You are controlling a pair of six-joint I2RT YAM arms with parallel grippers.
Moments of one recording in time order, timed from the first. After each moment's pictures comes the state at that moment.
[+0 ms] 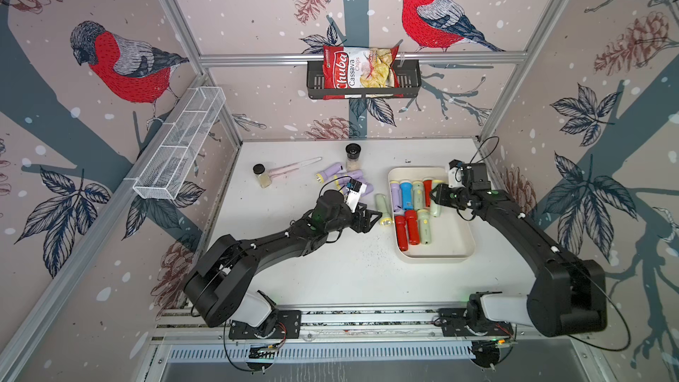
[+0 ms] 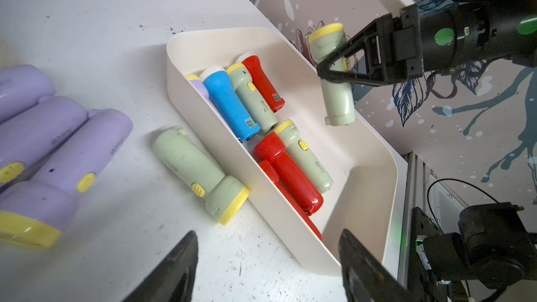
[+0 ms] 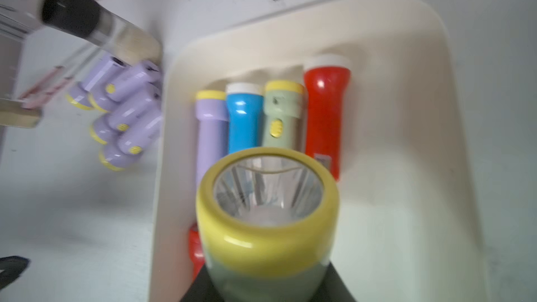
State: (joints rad) left arm -0.72 1.49 0.72 0.37 0.37 -0.36; right arm 0.14 1.33 0.92 -0.55 -0.23 0.23
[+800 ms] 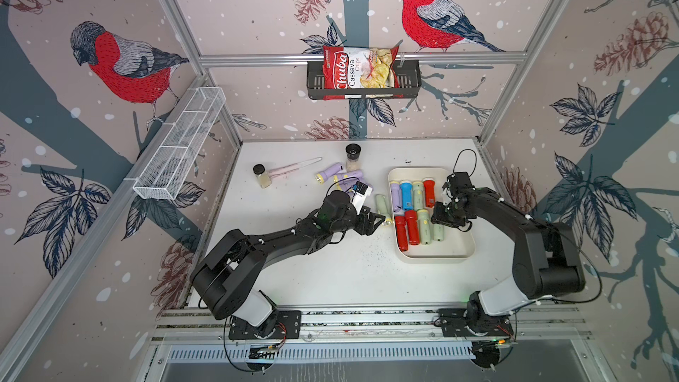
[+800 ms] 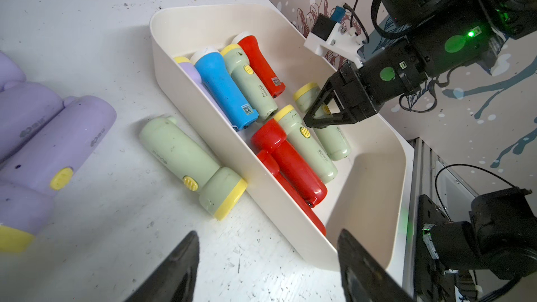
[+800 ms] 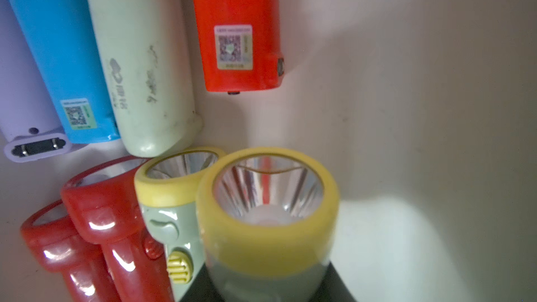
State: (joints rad) left arm -0.74 1.52 0.75 0.32 0.36 -0.33; right arm 0.14 1.56 0.93 -0.67 -0.16 0.23
